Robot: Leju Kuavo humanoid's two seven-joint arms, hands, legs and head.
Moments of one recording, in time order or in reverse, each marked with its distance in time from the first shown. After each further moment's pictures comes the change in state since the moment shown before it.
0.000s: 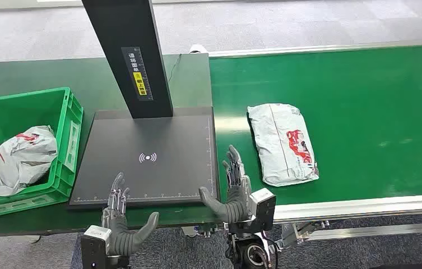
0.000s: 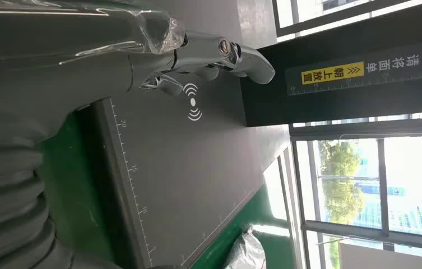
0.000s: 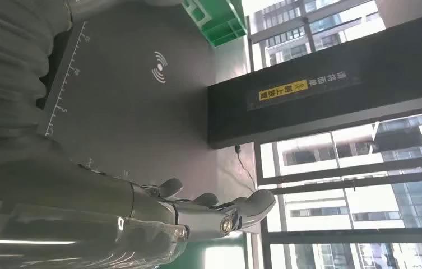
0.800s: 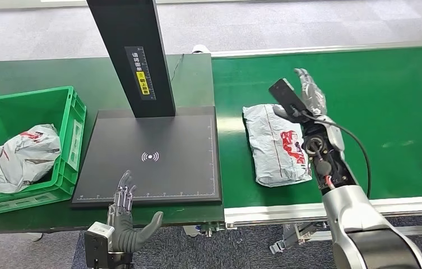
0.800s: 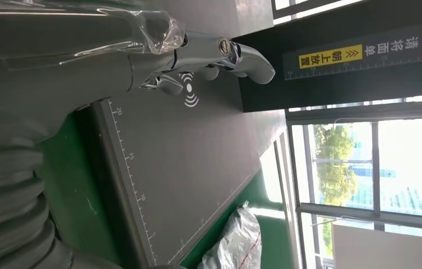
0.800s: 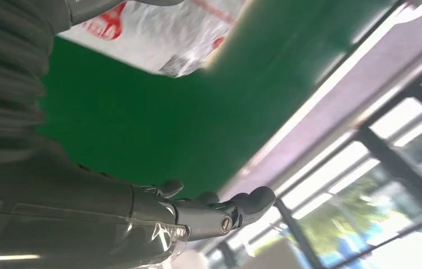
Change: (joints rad) left arm -0.037 0.002 0.006 0.046 0.021 -0.057 -0.020; right arm -0.780 -0.433 -0.171 0.514 0.639 -0.043 0.558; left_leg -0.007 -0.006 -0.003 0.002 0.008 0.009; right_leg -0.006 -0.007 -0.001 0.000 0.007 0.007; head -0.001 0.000
